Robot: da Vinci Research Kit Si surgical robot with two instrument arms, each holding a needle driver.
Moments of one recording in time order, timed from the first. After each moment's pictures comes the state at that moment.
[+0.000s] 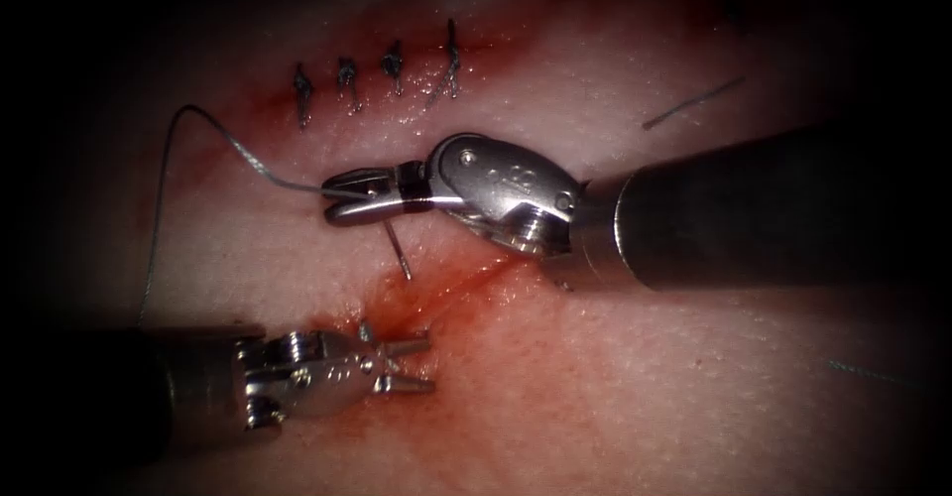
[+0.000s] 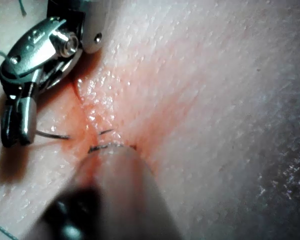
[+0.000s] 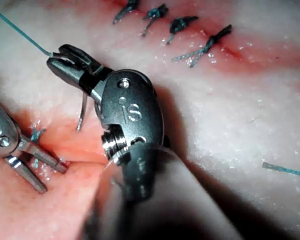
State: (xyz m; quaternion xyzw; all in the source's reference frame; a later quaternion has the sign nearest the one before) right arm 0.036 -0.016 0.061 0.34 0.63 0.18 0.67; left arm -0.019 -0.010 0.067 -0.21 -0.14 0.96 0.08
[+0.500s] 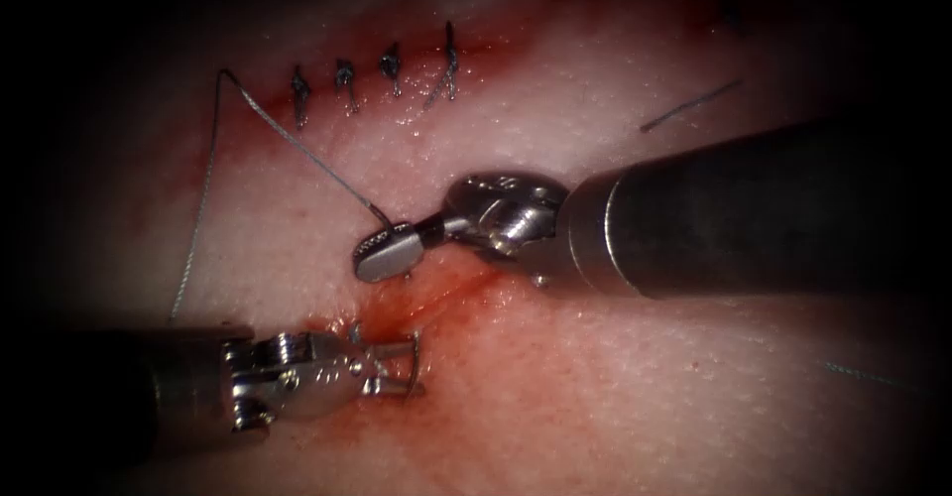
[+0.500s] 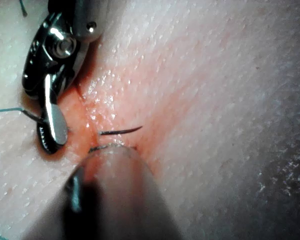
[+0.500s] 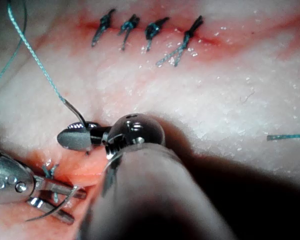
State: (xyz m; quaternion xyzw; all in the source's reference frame) right arm 0.034 -0.019 0.062 0.57 0.46 0.39 0.55; left arm -0.018 -0.010 0.066 -0.22 -0.14 0.96 0.08
